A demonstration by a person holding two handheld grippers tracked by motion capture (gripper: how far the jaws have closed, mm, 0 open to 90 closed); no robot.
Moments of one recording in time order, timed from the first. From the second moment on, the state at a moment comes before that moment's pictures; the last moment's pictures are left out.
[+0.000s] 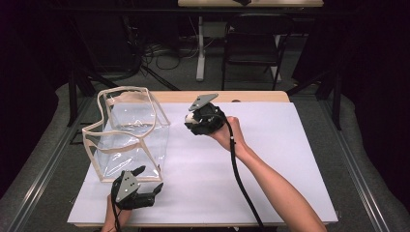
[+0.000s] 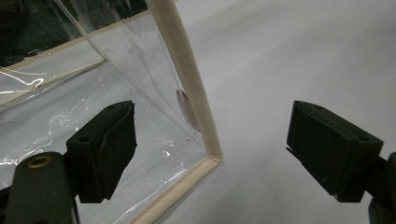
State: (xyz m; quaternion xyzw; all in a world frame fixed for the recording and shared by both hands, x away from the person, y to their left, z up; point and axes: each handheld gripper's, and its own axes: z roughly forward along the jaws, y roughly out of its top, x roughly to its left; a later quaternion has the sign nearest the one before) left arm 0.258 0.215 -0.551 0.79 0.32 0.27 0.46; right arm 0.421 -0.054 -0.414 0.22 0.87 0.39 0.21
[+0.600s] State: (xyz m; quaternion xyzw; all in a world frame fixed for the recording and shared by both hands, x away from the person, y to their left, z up) left arm 0.258 0.215 -0.551 0.79 0.31 0.27 0.46; right arm 0.422 -0.043 -0.399 0.20 0.87 0.39 0.22
